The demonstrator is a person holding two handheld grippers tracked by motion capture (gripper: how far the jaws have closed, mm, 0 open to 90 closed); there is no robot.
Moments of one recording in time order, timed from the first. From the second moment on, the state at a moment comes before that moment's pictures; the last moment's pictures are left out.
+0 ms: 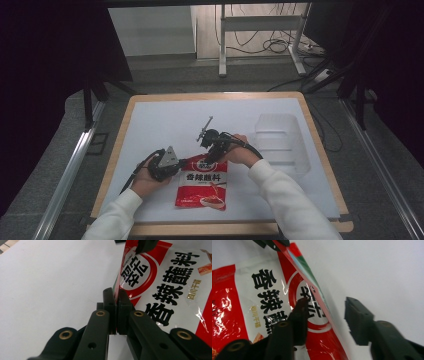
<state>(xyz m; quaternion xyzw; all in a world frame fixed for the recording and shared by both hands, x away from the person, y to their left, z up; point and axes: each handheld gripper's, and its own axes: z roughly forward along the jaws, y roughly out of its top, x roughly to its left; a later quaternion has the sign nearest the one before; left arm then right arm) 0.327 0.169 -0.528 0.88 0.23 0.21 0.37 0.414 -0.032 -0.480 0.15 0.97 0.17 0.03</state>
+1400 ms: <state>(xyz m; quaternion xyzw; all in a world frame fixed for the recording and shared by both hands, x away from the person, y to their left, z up) 0.283 0.203 -0.515 0.81 0.35 0.22 0.41 0.399 -0.050 -0.446 0.11 0.97 0.22 0.04</state>
